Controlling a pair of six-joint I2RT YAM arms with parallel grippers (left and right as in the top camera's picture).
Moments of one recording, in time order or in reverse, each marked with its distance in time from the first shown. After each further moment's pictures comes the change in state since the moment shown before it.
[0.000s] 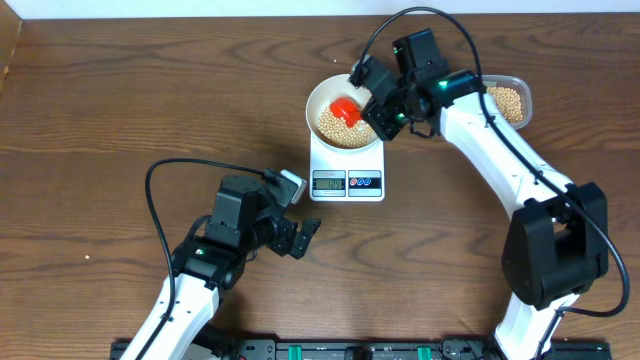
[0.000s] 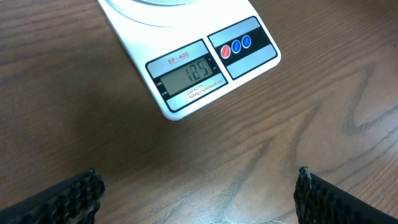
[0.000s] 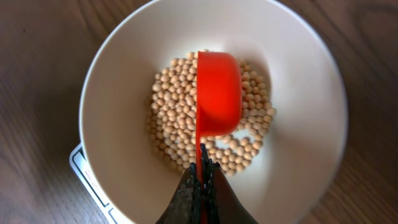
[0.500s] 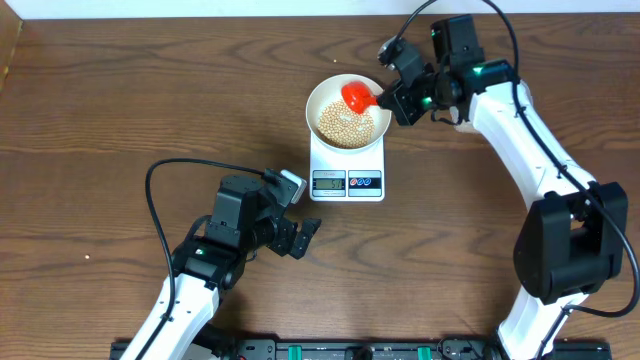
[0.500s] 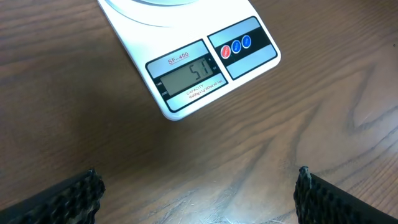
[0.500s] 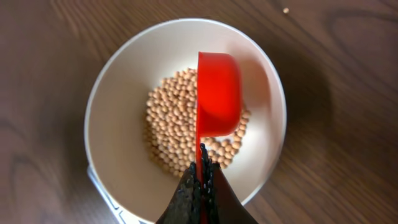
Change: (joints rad) left arm 0.000 0.000 0.000 0.000 0.000 0.000; right arm -0.123 0.000 0.028 0.000 -0.188 0.049
